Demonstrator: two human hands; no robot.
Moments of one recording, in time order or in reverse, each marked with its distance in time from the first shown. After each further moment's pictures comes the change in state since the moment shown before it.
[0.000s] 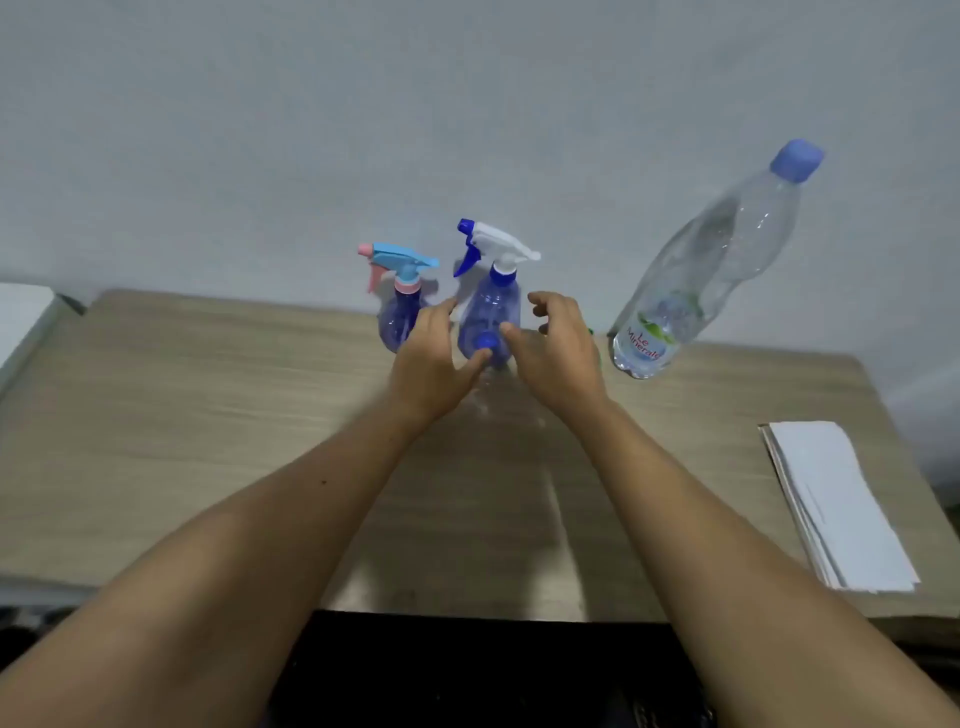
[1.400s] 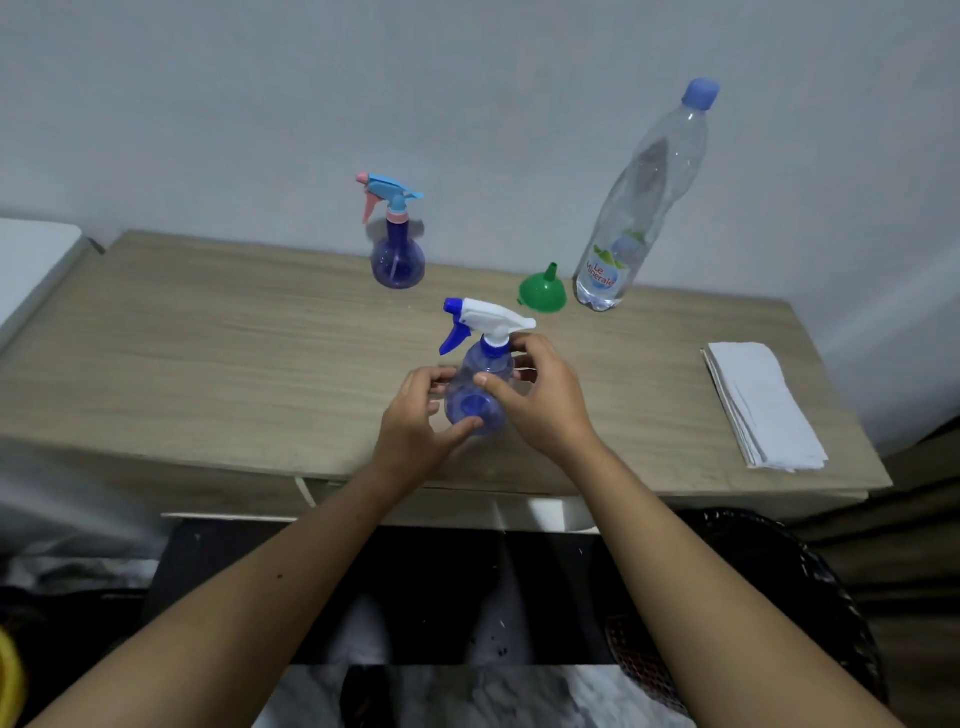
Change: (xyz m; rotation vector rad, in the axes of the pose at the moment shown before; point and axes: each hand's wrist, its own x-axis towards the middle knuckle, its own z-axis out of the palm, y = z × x) left_hand -0.197 0.069 -0.029 -0.351 -0.092 -0.233; right_hand -0.185 0.014 -0.027 0.230 -0.033 -0.073
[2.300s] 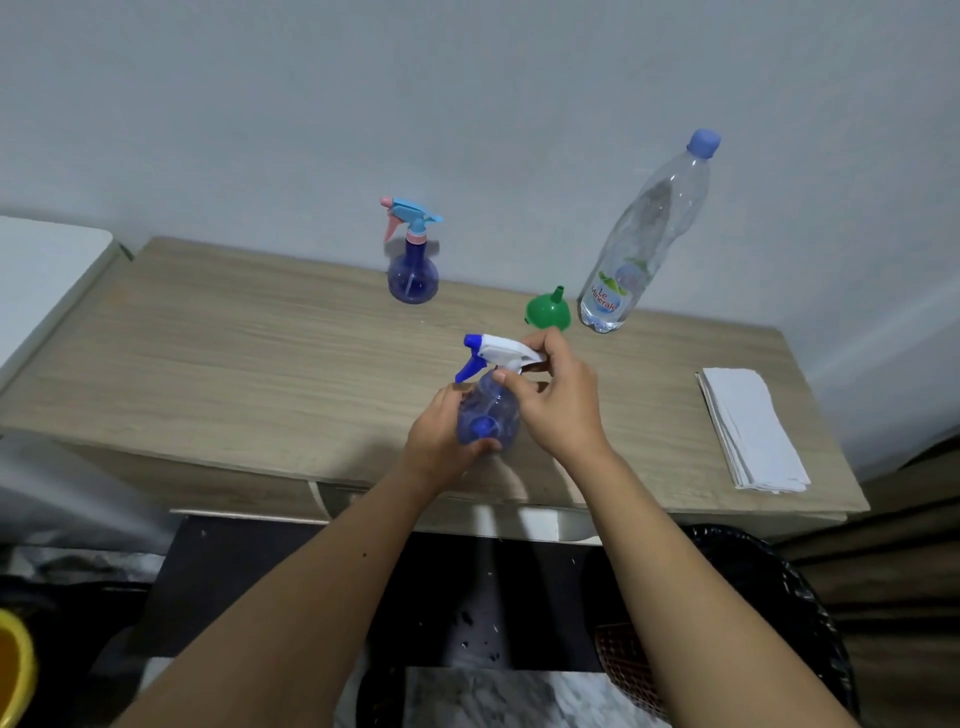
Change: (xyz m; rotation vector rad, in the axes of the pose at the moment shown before) left_hand 0.011 0.005 0.008 0.135 -0.192 -0.171; right_hand 0.005 -0.035 -0.015 -0.011 0.085 -0.037
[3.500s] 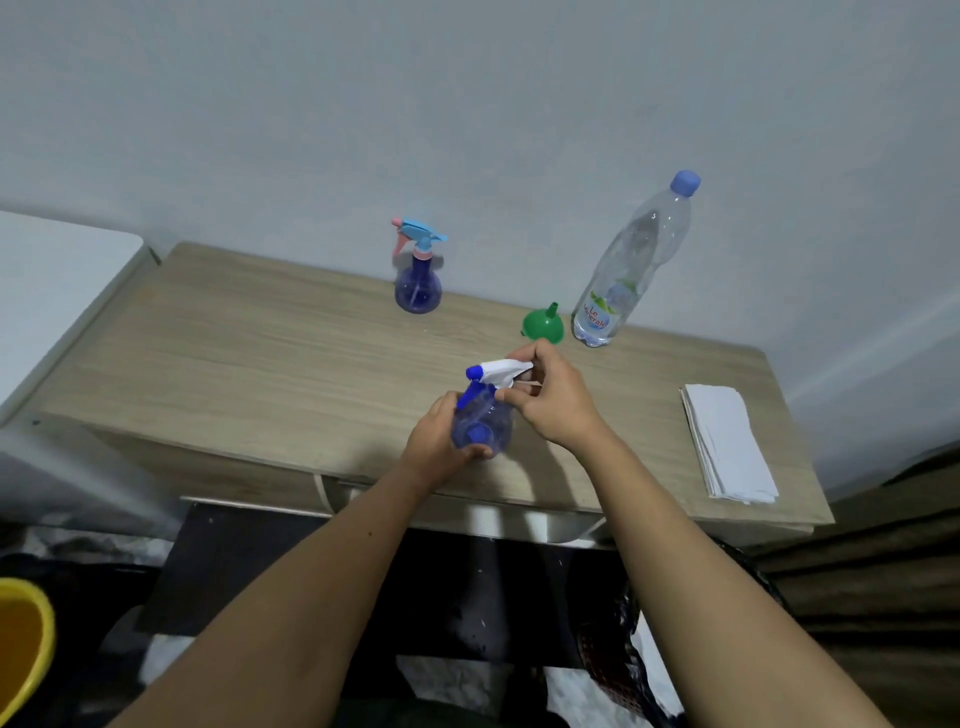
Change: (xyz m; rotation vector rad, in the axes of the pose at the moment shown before) left_hand -0.007 0.020 -0.009 -0.077 -0.038 -0.115; right_hand 0.017 -0.008 -0.025 0.010 -0.268 0.164
